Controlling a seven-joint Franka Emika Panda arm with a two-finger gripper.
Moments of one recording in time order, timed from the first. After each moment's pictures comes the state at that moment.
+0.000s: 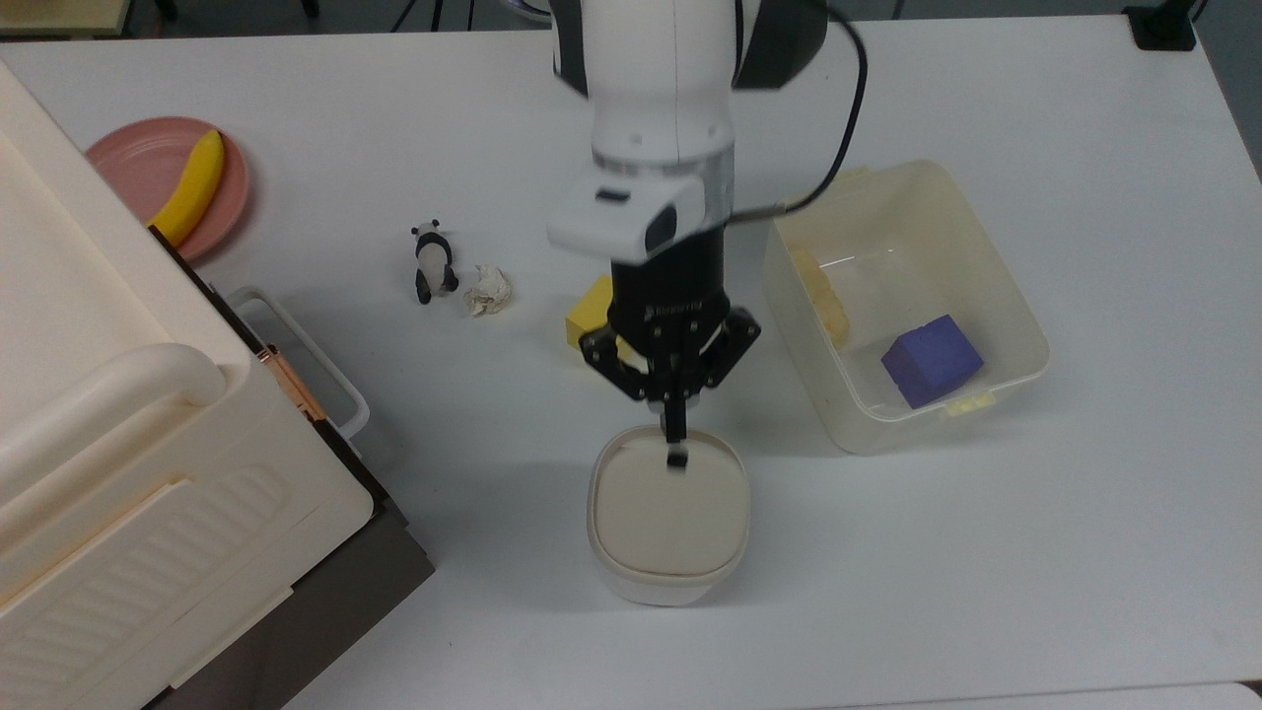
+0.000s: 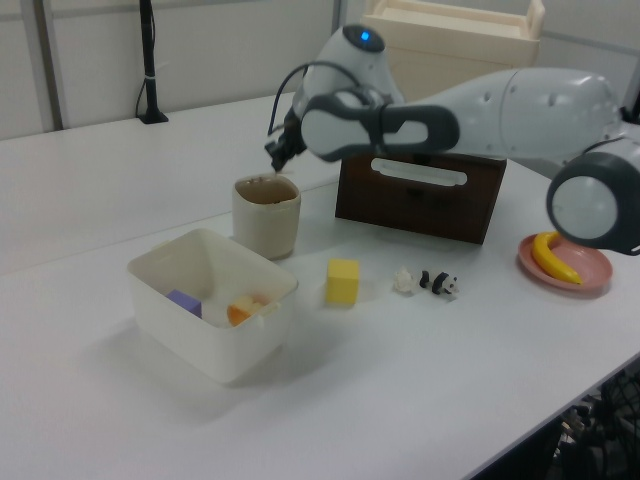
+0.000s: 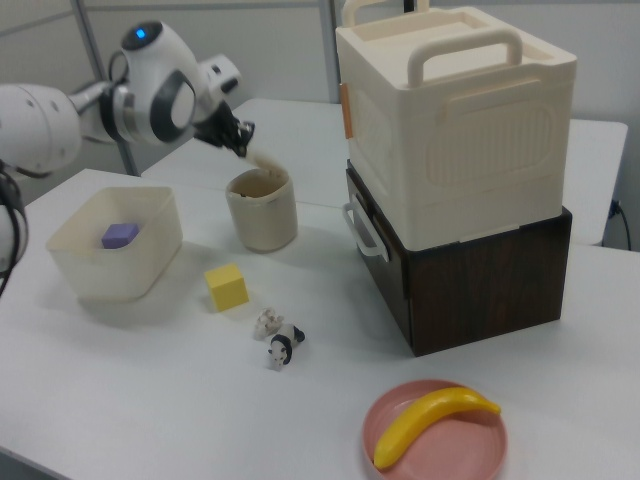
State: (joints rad) arm 0.14 0.50 0.03 -1.37 -0.06 2.48 -0.05
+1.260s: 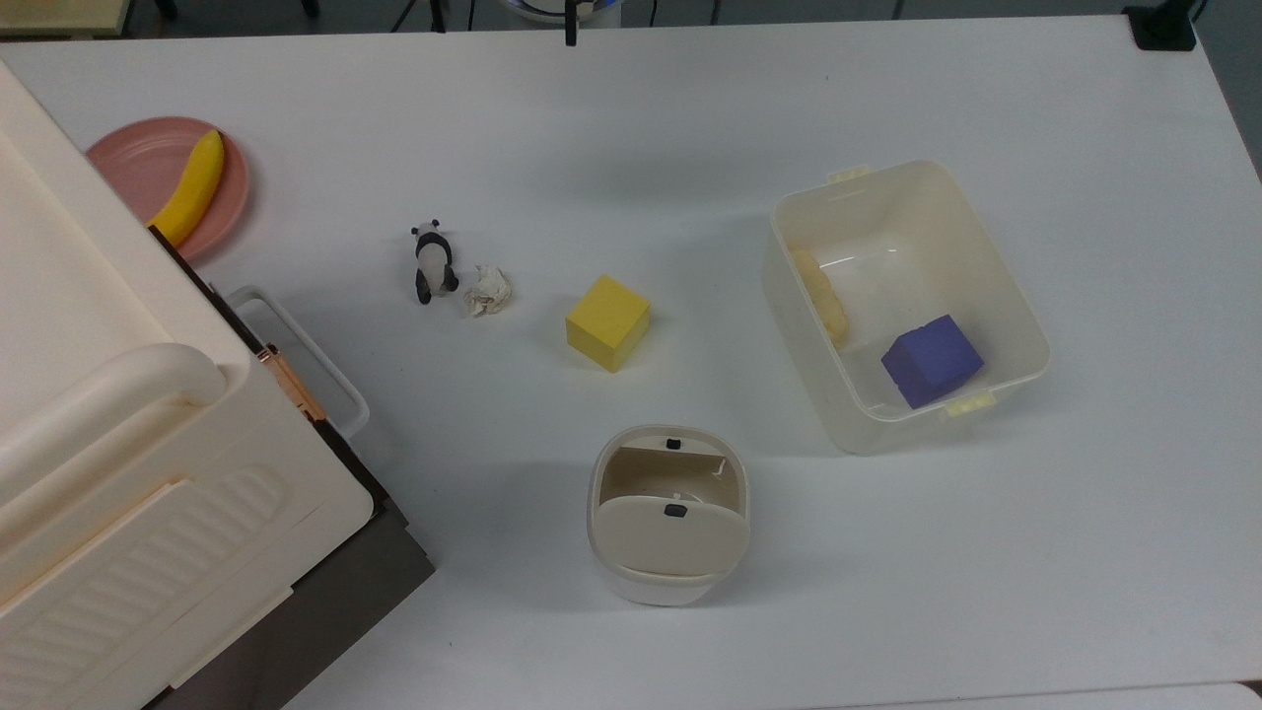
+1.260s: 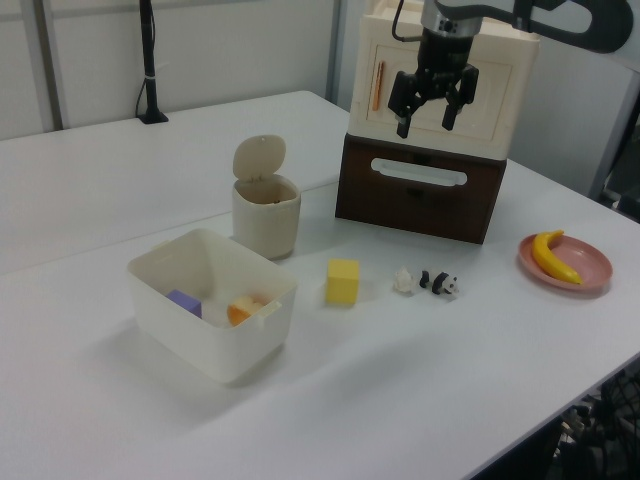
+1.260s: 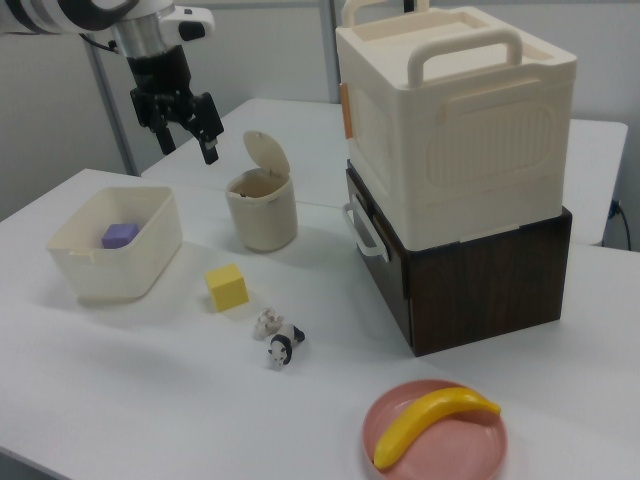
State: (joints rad) arm 0.07 0.04 -0.05 -1.49 -0.04 1.60 0.11
